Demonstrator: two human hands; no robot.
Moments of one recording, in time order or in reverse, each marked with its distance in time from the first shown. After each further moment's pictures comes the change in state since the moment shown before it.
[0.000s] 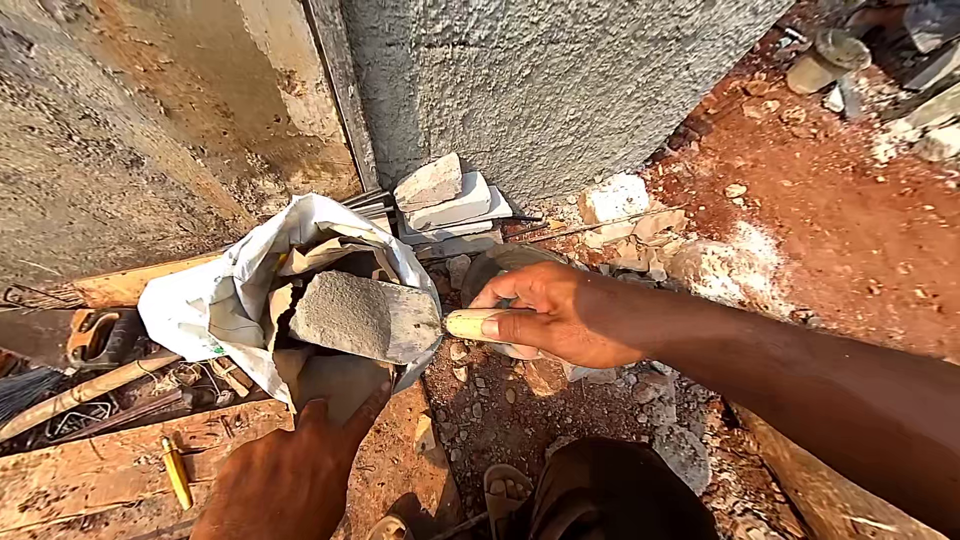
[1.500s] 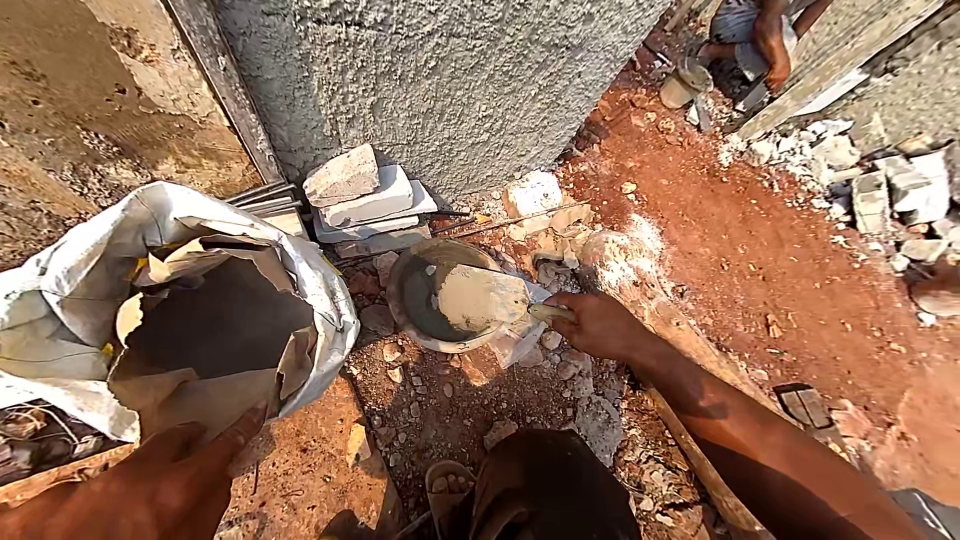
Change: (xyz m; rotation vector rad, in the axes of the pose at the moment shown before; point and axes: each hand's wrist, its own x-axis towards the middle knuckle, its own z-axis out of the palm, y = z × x) left_hand 0.002 -0.023 -0.006 -0.293 0.004 0.113; right_hand -0.107 0.218 0.003 -0.512 0.410 0.475
